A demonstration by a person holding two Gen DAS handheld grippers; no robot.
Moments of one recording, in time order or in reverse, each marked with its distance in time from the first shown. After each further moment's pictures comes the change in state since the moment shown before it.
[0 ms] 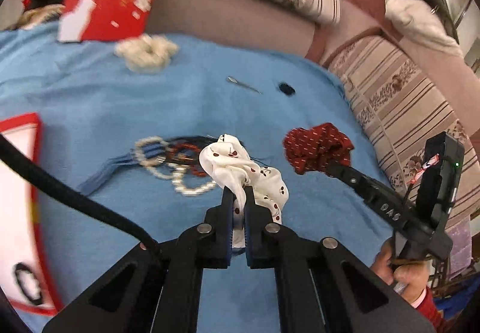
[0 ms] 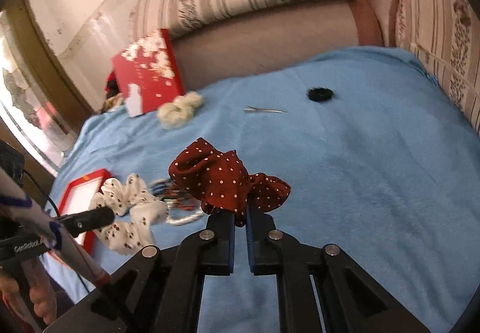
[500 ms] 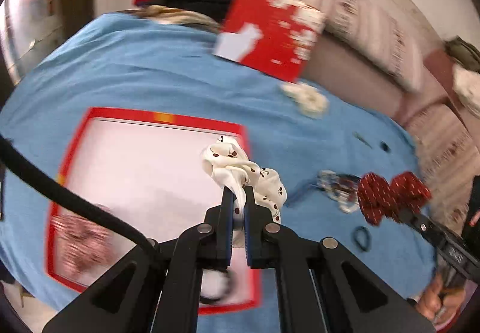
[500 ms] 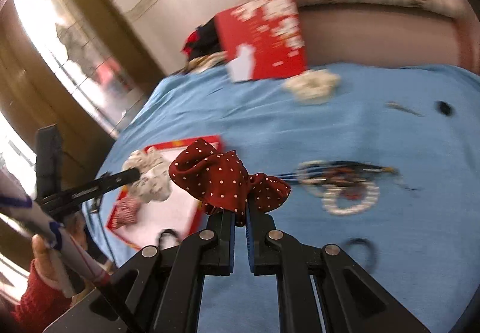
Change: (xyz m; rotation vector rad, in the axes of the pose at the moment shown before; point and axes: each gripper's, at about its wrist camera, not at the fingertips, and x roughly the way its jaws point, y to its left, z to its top) left arm -0.132 0.212 -0.014 -0.229 -0.138 0.295; right arm 0.039 0.196 -0.013 -0.158 0.141 0.263
